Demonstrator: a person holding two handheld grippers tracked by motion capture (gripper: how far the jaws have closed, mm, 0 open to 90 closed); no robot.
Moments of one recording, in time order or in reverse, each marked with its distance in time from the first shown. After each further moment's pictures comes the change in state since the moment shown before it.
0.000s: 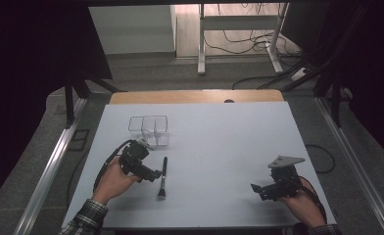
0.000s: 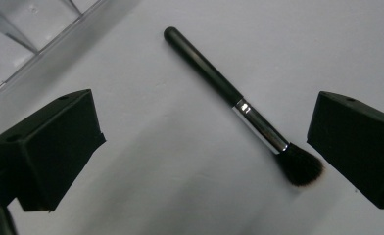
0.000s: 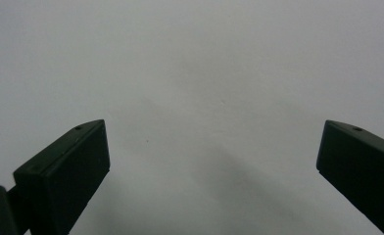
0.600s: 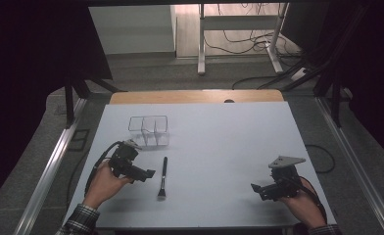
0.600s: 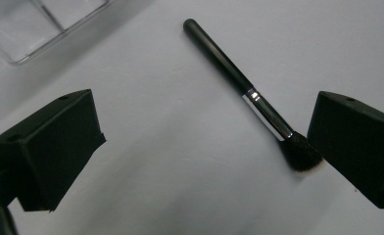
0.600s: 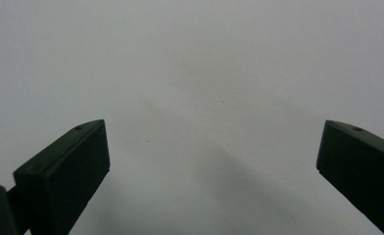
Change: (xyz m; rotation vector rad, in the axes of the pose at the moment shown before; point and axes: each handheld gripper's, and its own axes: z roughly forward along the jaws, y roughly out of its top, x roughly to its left) left arm 0.014 -0.022 -0.012 -0.059 -0.020 -0.058; right arm 0.000 0.000 -0.001 -0.005 -0.002 0.001
